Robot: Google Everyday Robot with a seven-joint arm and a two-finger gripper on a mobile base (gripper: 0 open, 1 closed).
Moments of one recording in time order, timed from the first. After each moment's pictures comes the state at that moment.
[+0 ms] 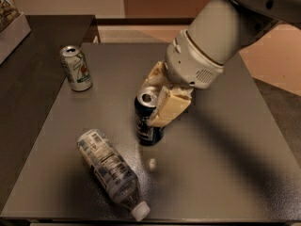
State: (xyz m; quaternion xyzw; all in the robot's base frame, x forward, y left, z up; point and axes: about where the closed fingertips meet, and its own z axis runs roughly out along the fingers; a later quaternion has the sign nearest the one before) arm 0.420 -0.010 0.930 -0.75 0.60 0.18 0.22
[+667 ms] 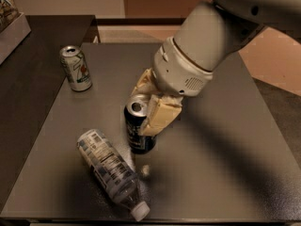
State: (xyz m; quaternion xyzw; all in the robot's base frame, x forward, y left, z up) arm 0.402 0.010 0.925 -0.77 0.58 0.19 0.21
